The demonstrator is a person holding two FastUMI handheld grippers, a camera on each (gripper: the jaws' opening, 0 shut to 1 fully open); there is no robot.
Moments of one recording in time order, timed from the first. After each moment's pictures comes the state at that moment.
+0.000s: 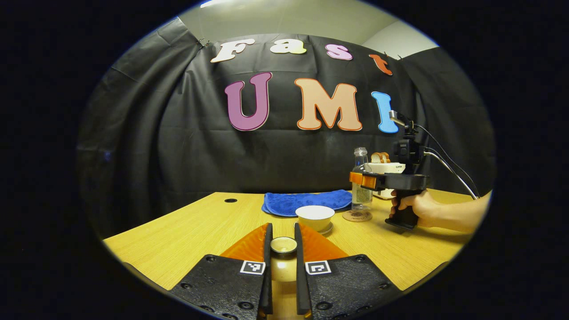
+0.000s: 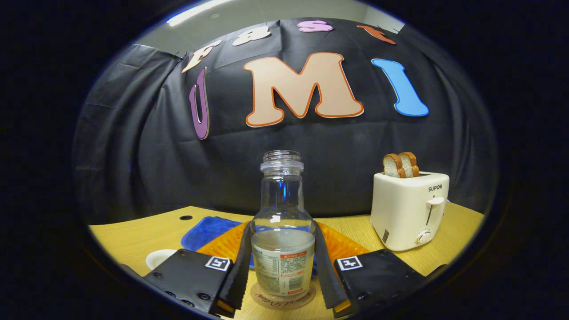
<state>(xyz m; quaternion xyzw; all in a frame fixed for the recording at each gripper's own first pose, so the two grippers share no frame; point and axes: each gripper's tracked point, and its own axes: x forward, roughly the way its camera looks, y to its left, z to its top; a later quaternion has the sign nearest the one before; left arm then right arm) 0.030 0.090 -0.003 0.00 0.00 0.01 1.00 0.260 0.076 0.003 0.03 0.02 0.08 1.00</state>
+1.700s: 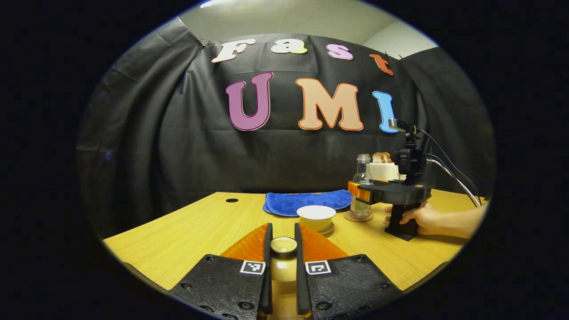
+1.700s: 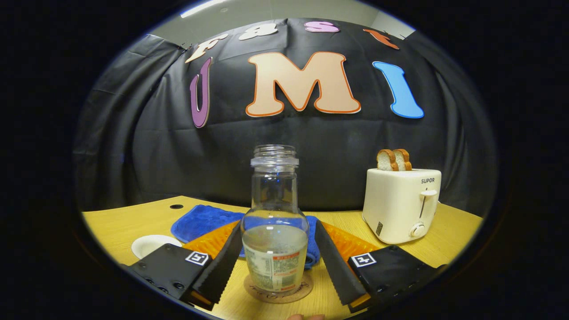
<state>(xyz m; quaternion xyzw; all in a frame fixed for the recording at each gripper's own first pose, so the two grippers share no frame) 0.030 0.090 -0.003 0.00 0.00 0.01 1.00 0.248 0.075 -0.022 0.00 0.02 0.05 1.00</state>
